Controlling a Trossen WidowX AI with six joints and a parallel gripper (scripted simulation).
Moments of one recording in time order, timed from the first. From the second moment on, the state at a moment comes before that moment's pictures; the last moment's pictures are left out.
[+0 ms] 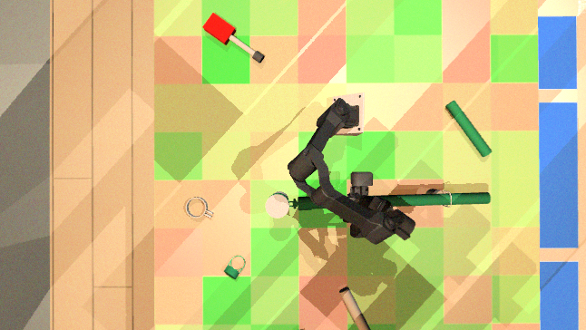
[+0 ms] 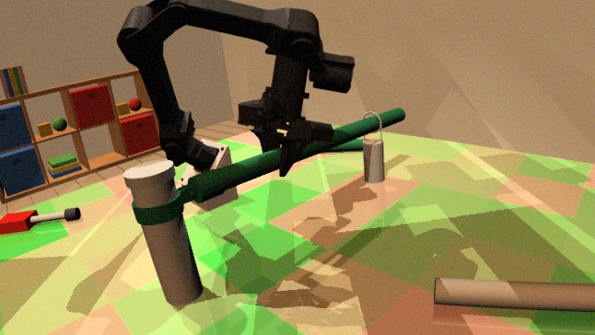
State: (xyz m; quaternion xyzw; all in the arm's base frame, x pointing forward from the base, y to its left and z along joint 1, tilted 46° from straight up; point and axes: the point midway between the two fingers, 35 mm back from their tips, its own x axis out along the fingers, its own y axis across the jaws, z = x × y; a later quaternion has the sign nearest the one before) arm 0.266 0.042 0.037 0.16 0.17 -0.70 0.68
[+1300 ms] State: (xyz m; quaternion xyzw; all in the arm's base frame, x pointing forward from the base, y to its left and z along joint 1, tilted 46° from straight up) arm 0.267 0.027 0.053 0.16 0.17 -0.70 0.67
